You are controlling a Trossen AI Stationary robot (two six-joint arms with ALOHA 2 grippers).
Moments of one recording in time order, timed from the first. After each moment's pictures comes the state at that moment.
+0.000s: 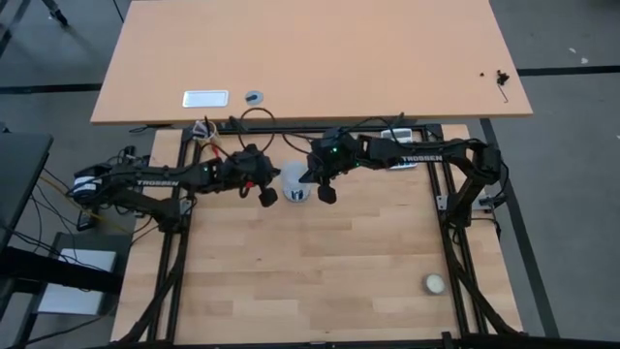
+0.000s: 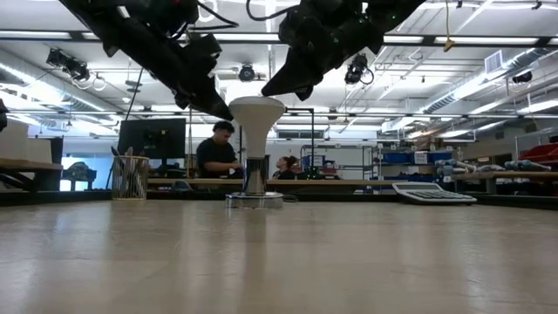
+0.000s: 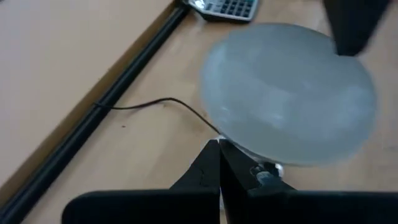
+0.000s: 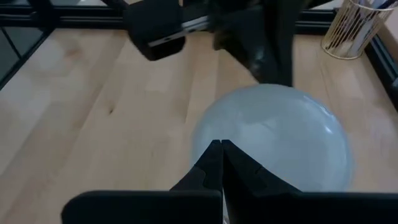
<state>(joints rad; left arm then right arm) 0.25 1.20 0.68 -0.01 -0.22 0.02 -0.26 1.72 1.29 -0.20 -0.32 -0.18</state>
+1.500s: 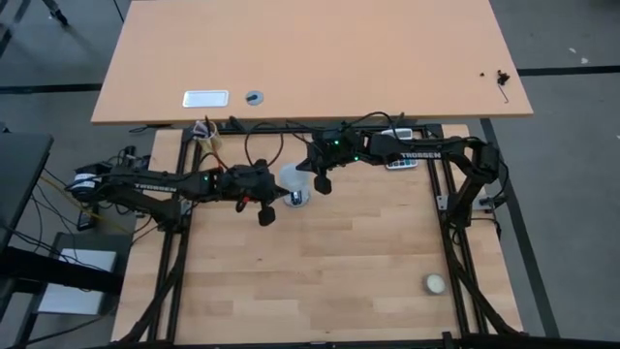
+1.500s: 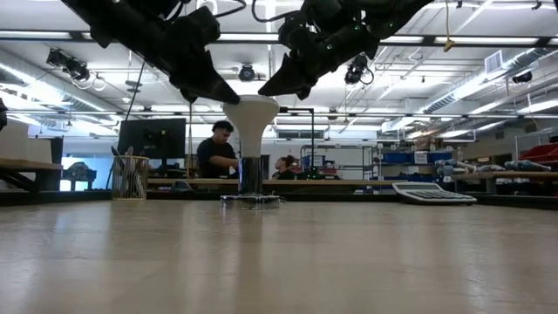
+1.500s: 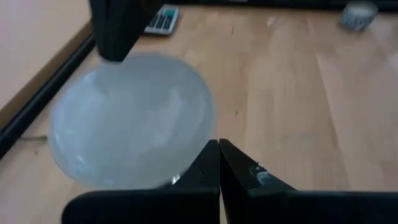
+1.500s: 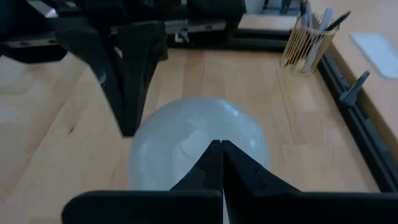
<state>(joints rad) 0.09 1.19 0.68 0.00 -0.10 -0.03 -0.31 1.73 1.29 -0.10 -0.27 -0.19</state>
